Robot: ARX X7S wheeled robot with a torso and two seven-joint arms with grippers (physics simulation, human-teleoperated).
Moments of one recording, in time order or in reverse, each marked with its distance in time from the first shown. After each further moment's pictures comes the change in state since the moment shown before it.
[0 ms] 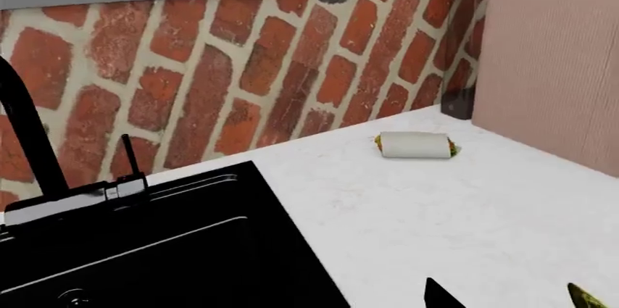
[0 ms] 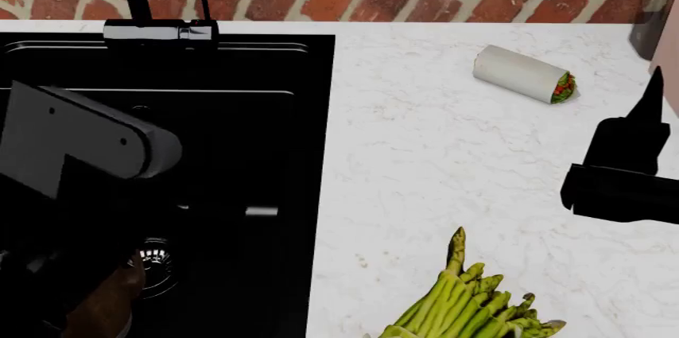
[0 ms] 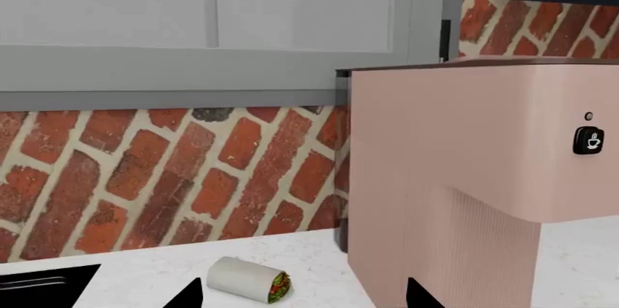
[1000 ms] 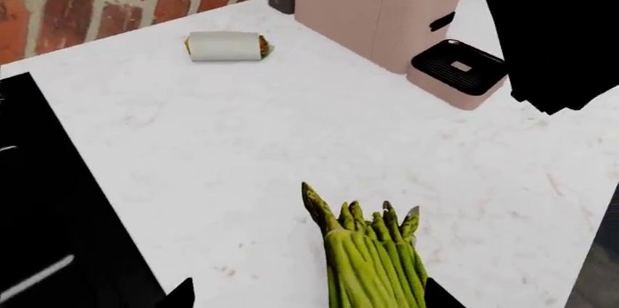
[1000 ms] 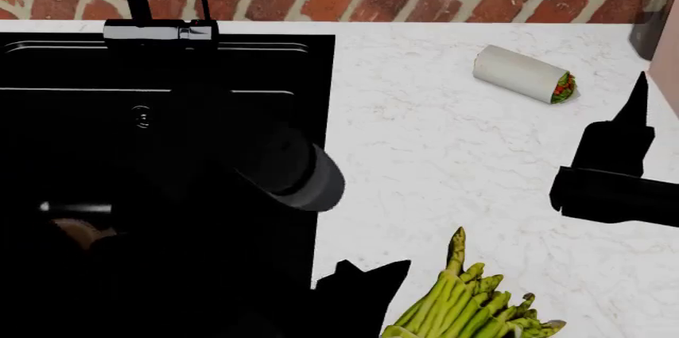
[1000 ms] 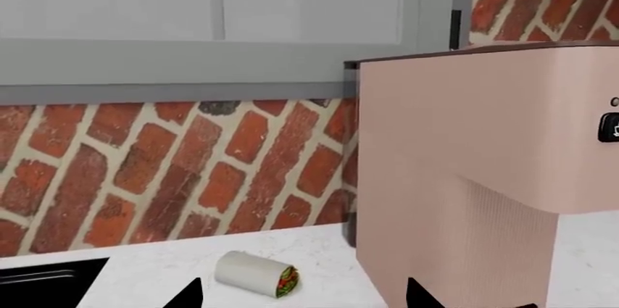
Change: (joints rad) left arm -0.398 -0.036 0.343 -0.387 -1.612 0.119 -1.216; right arm -0.048 0.022 -0.065 0.019 -0.051 -0.099 -0.031
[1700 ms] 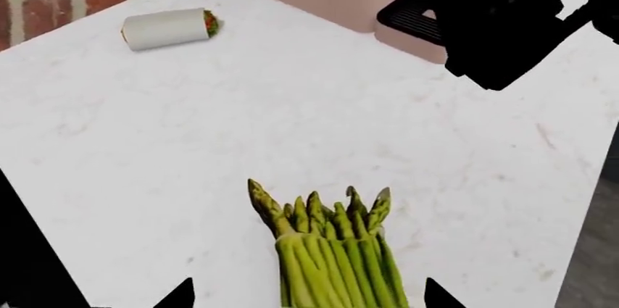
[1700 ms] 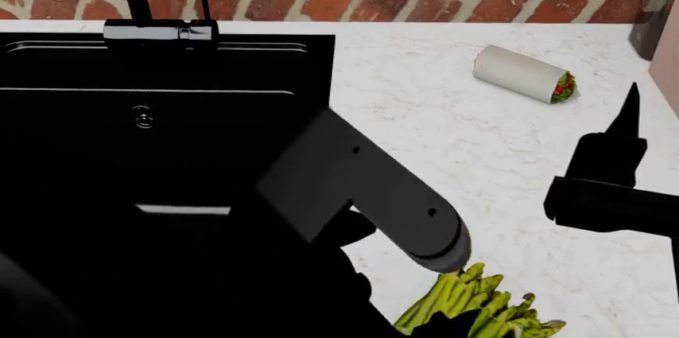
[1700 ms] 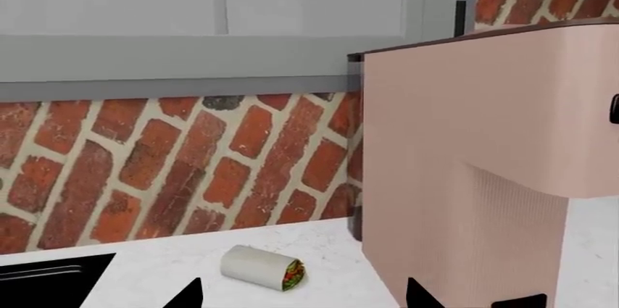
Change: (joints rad) left arm -0.061 0.104 0.177 -0.100 0.173 -0.010 0.146; right arm -0.059 0.002 -0.016 -0.004 -0.038 -0.068 -0.032
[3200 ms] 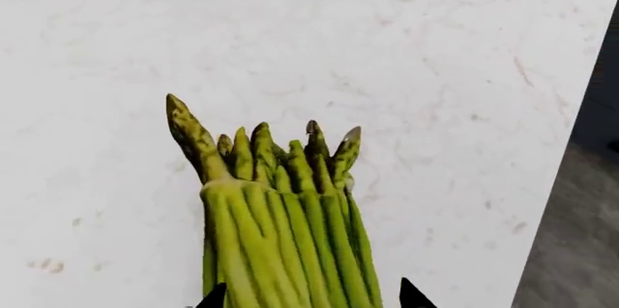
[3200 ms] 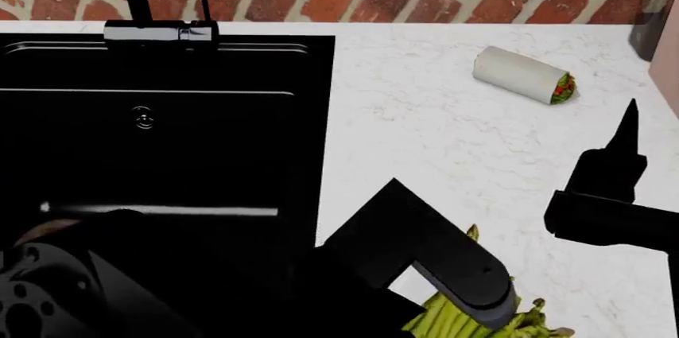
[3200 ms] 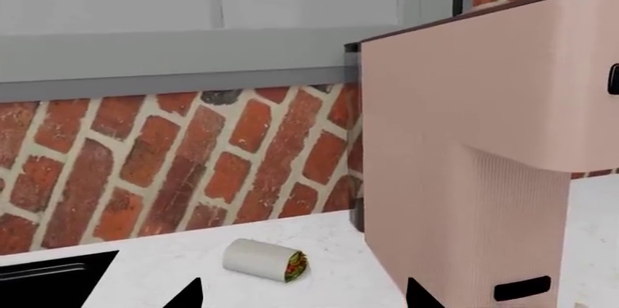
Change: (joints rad) left arm 0.005 -0.005 0.246 -0.109 0.054 0.160 0.213; right arm -0.090 0.005 -0.008 0.000 -0.043 -0.100 -0.033
